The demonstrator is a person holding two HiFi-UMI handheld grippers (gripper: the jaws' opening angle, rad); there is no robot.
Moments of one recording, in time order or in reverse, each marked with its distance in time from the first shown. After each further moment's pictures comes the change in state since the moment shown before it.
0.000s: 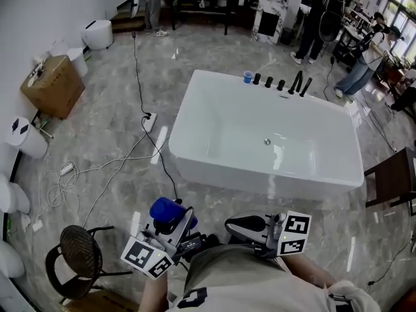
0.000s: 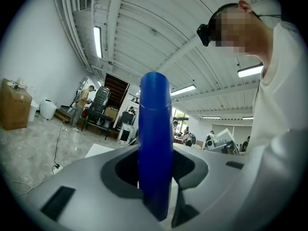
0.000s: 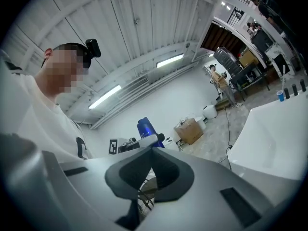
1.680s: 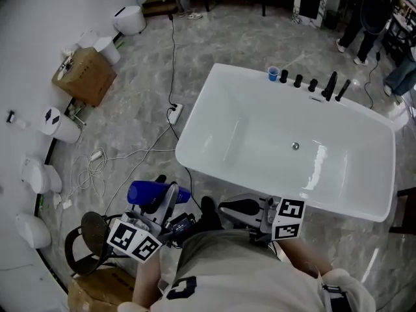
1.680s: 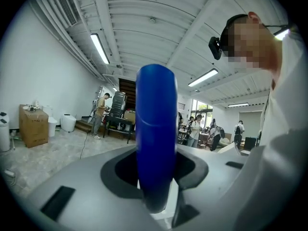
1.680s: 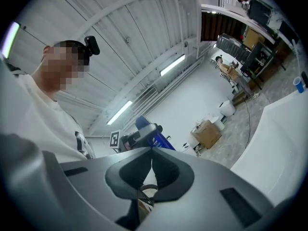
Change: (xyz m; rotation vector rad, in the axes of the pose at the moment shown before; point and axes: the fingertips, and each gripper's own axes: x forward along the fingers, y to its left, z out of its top) left arm 0.211 0.044 0.069 0.084 0.022 0.307; right arm -0.069 -0.193 0.117 0.092 -0.063 0.287
